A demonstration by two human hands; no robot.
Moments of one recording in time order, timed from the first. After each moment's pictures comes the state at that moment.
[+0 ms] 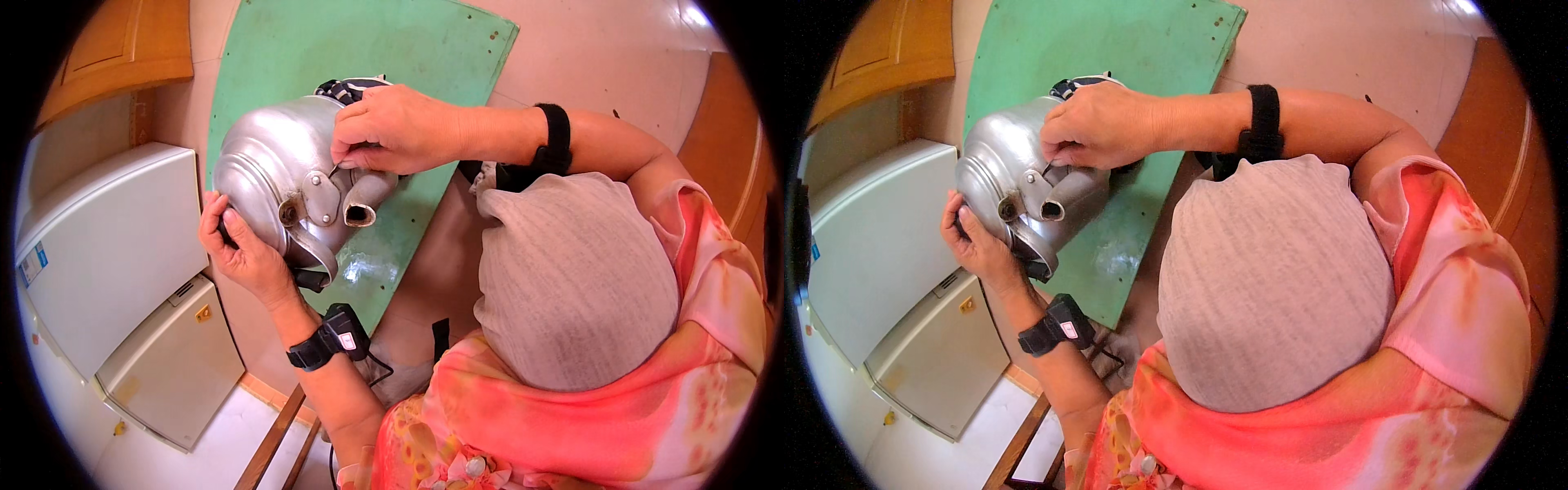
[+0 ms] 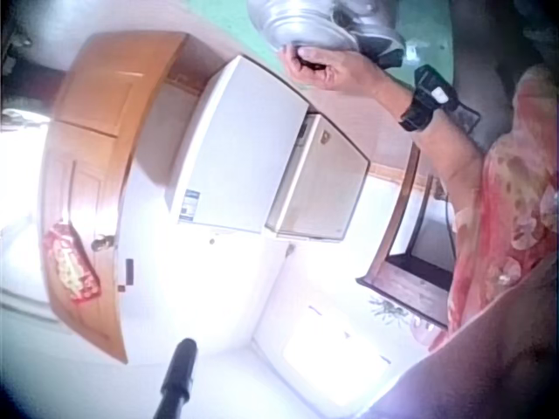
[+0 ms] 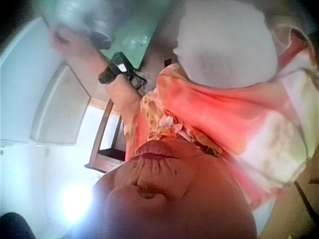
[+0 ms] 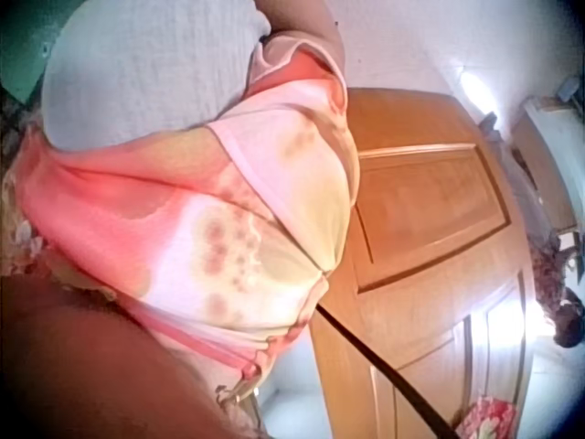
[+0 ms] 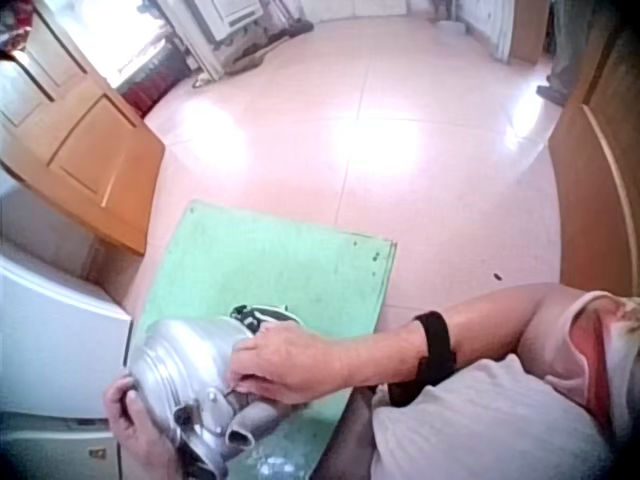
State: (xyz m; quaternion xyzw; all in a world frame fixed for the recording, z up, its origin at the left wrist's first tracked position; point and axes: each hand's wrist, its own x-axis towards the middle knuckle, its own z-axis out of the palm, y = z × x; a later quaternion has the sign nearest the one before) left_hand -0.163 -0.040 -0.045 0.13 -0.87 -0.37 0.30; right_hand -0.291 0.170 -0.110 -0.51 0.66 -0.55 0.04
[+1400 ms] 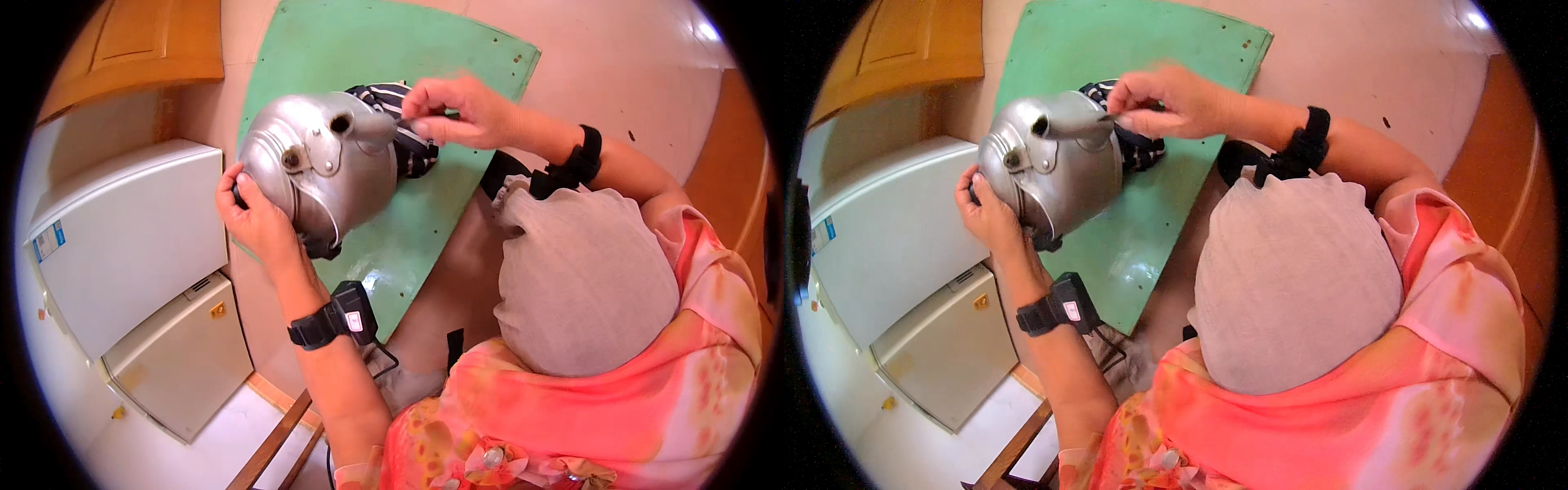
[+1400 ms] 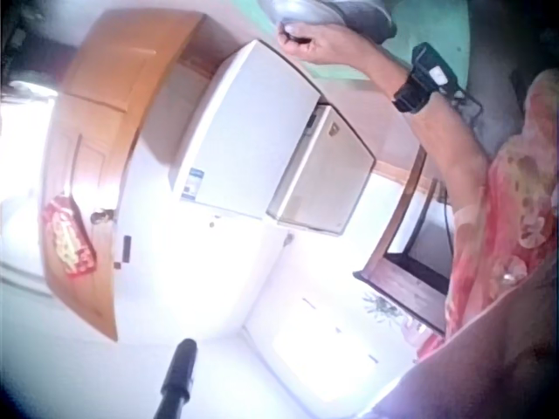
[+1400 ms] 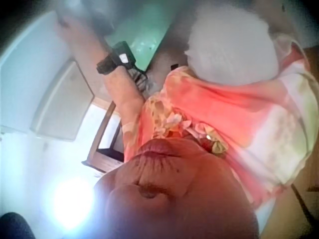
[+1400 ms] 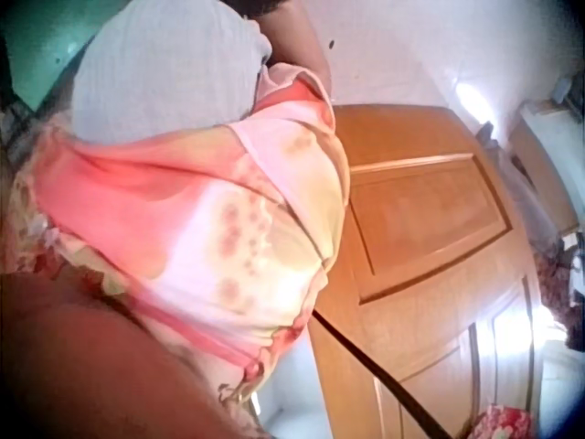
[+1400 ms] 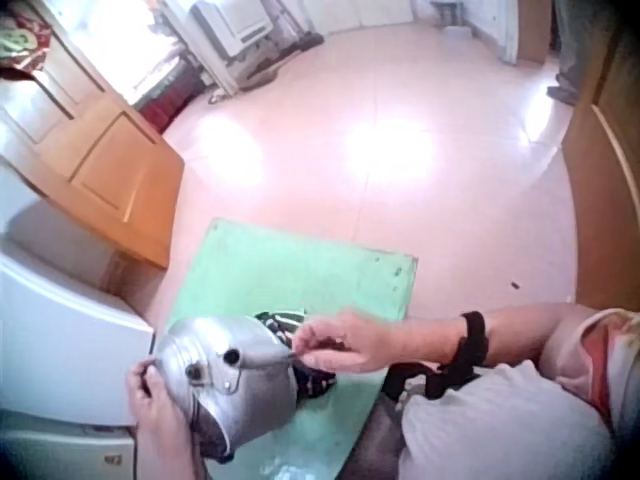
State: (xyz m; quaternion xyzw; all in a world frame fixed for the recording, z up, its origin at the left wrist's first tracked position) left_hand -0.203 -0.046 -0.048 0.22 -0.83 -0.42 0.31; right_hand -0.309 0.212 -0.133 -0.41 0.58 -0.68 0.17
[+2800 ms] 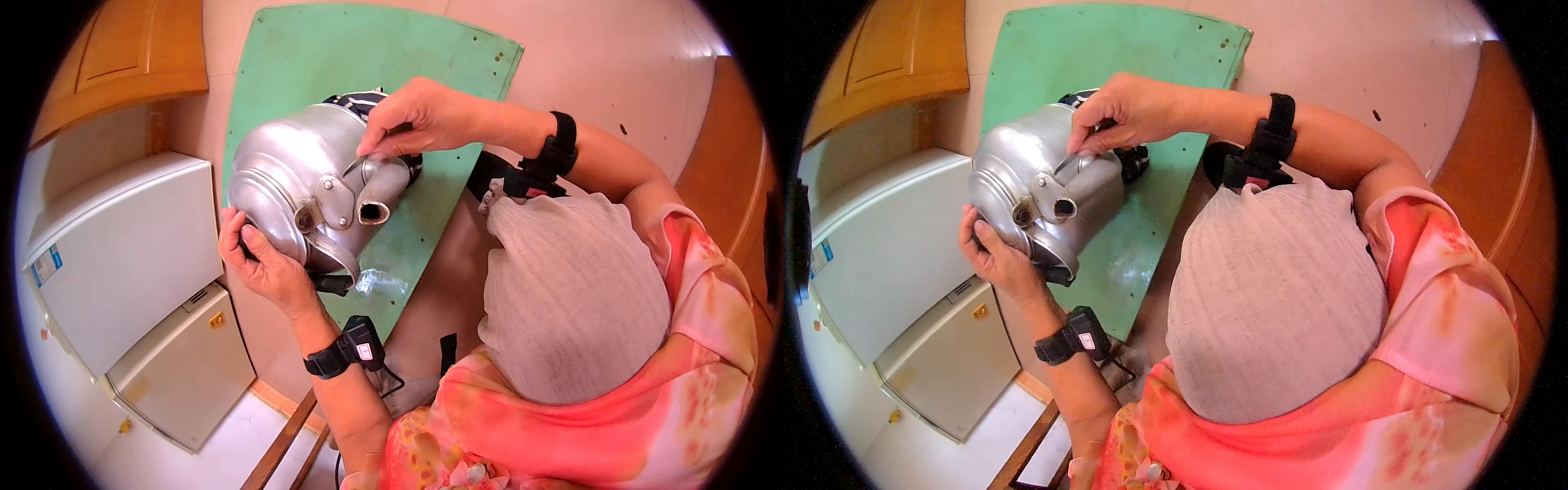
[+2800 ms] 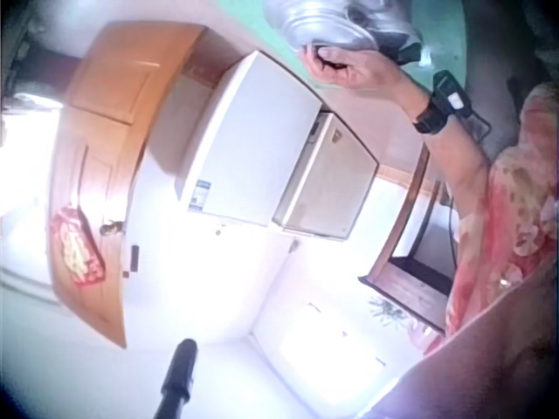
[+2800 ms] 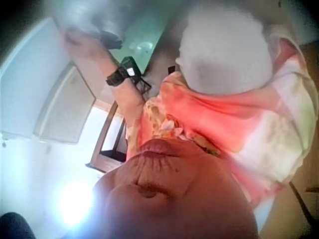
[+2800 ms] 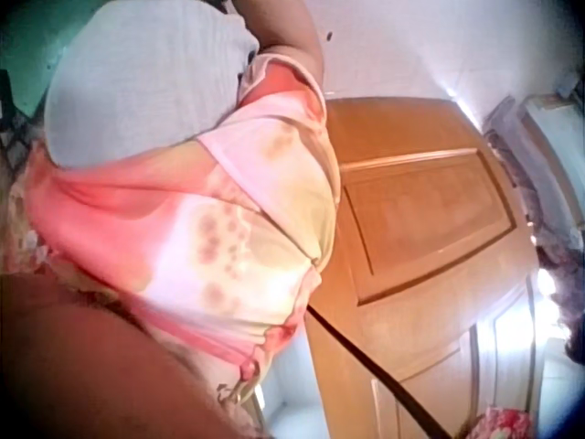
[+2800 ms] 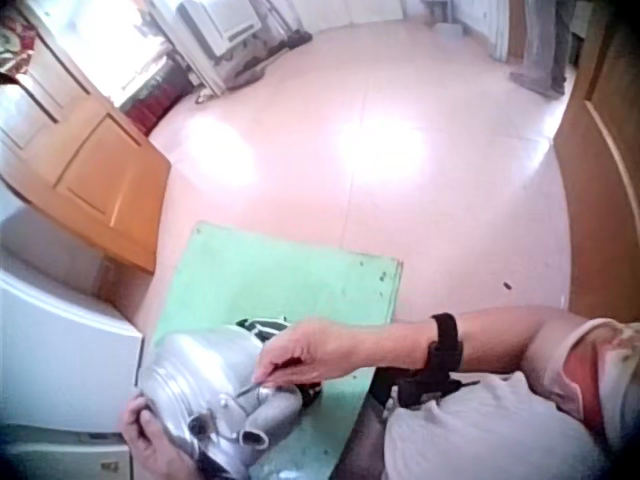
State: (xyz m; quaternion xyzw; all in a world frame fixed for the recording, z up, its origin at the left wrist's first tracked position) left_hand -0.169 -0.020 -0.047 0.13 -0.87 -0.35 0.32; right_hand -0.327 0.201 -0.114 -0.46 0.56 -0.65 0.21
